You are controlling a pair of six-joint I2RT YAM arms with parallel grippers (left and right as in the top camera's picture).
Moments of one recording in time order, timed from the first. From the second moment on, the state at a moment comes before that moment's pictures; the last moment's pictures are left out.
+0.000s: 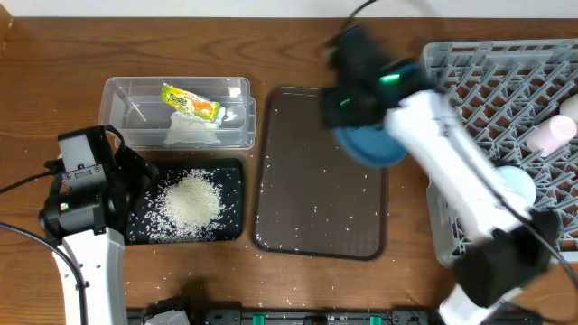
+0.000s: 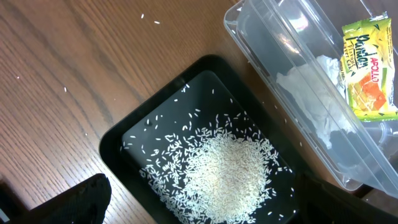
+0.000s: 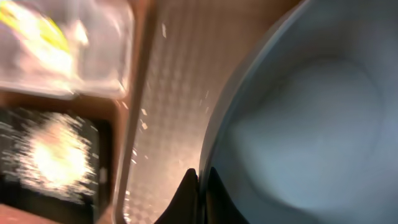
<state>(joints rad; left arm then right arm) 0.27 1.09 1.04 -1.03 -0.17 -0.65 0.45 1.82 1.80 -1.09 -0.13 0.42</state>
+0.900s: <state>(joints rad) 0.27 1.09 1.04 -1.03 -0.17 -0.65 -0.32 1.89 1.81 -0.88 -1.11 0.05</state>
